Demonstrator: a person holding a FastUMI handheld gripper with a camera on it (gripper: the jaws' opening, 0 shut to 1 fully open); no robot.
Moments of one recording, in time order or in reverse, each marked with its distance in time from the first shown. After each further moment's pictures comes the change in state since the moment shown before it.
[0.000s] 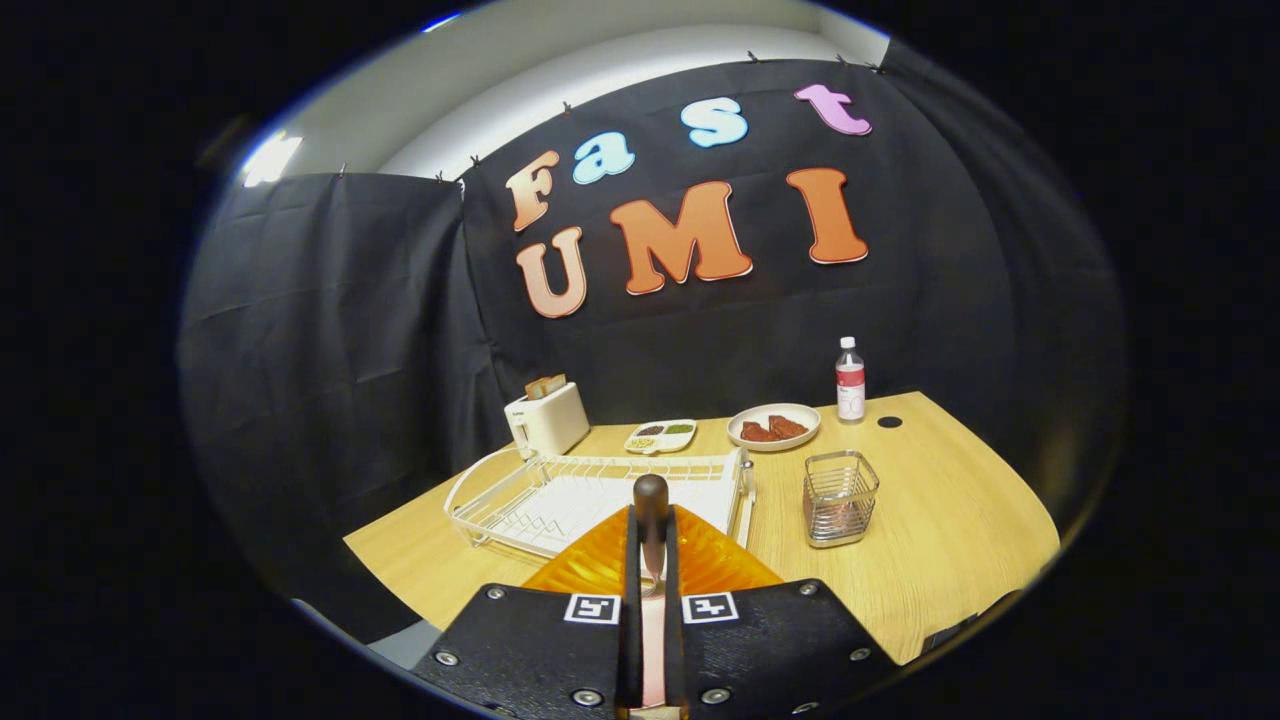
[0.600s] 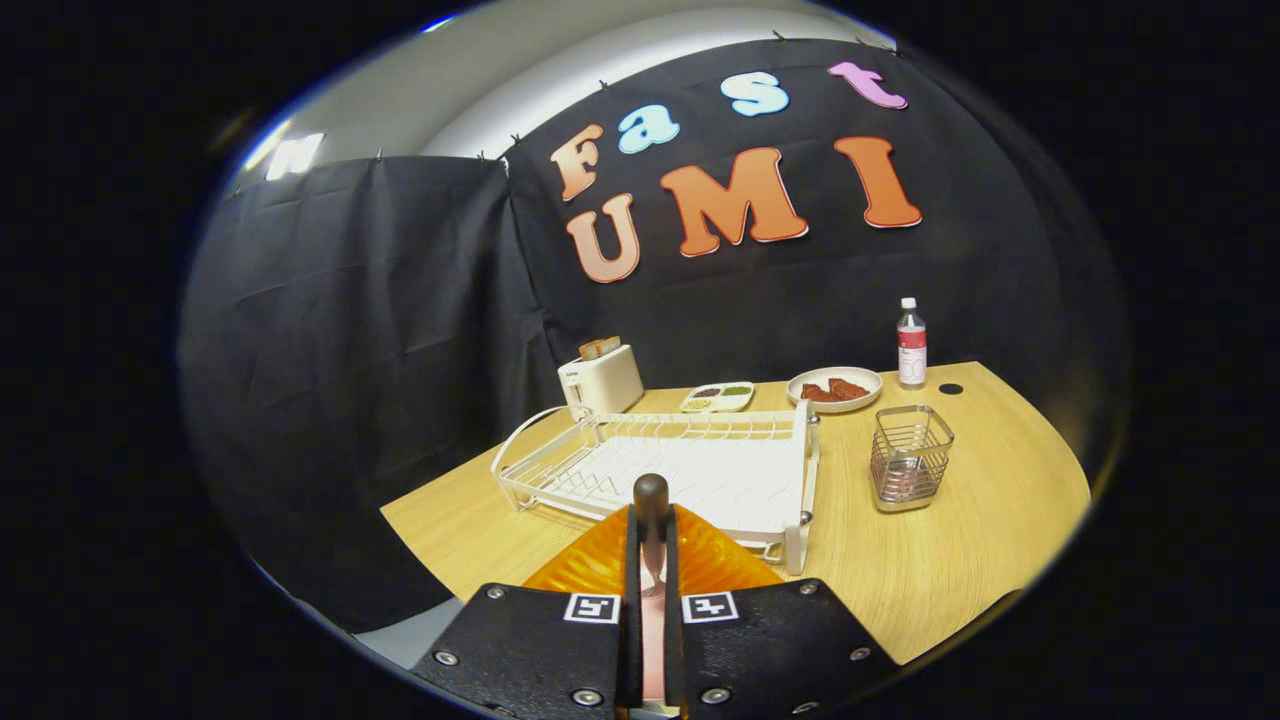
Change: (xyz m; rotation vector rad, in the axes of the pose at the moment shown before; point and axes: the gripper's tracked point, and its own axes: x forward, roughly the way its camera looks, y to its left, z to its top) arm 0.002 0.044 -0.047 -0.020 0.065 0.165
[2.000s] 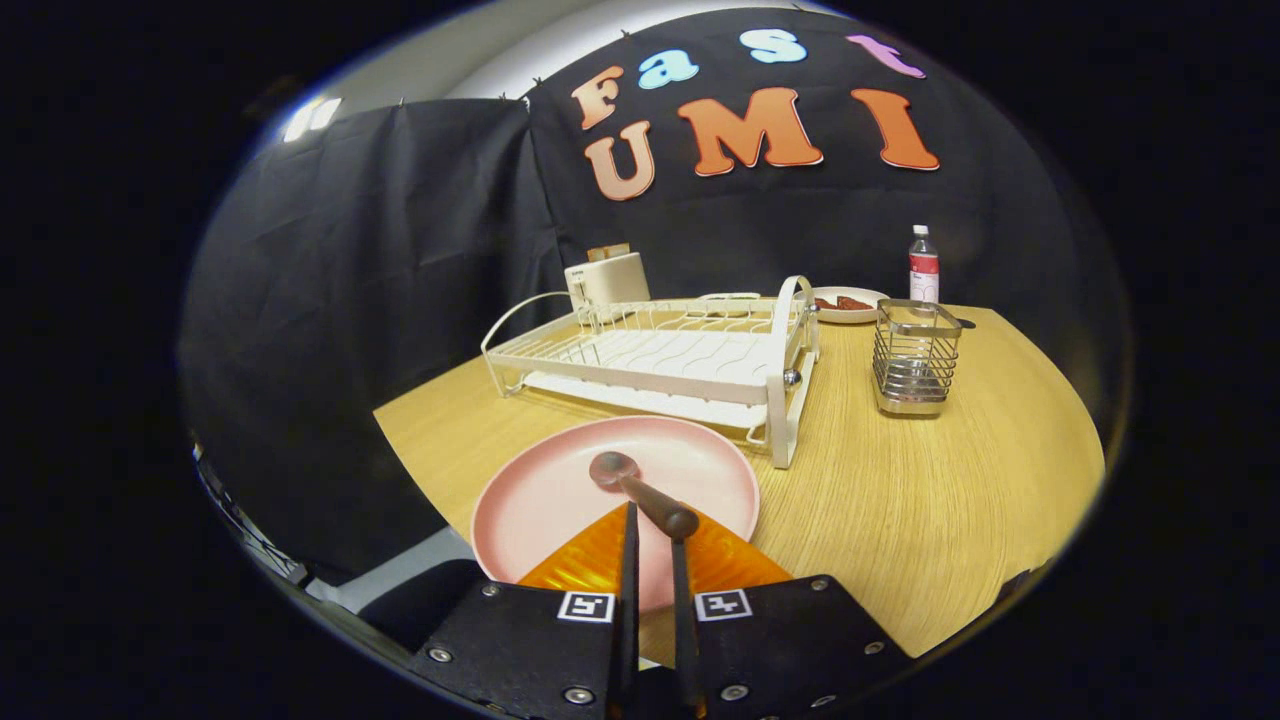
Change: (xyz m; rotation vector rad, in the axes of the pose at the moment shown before) arm -0.010 -0.049 -0.122 -0.108 0.250 0.007
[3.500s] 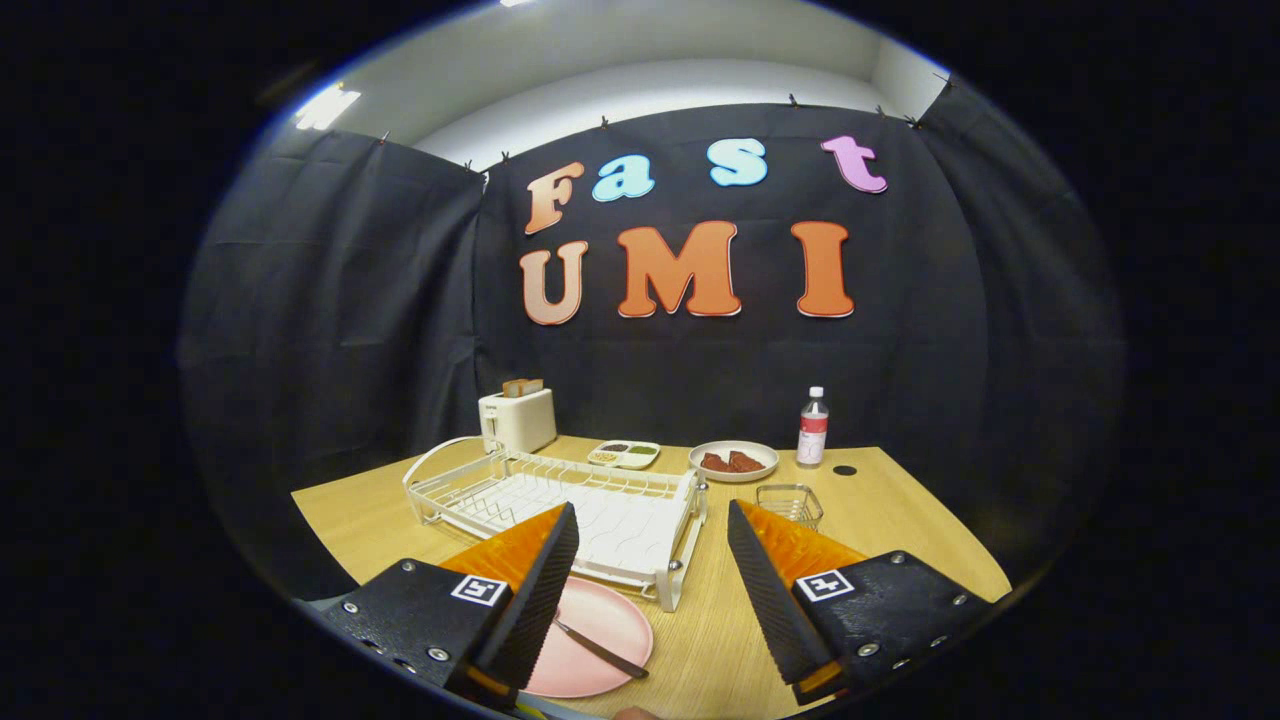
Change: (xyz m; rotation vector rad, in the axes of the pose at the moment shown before) arm -0.081 -0.041 0.179 -0.029 -0.435 -0.316
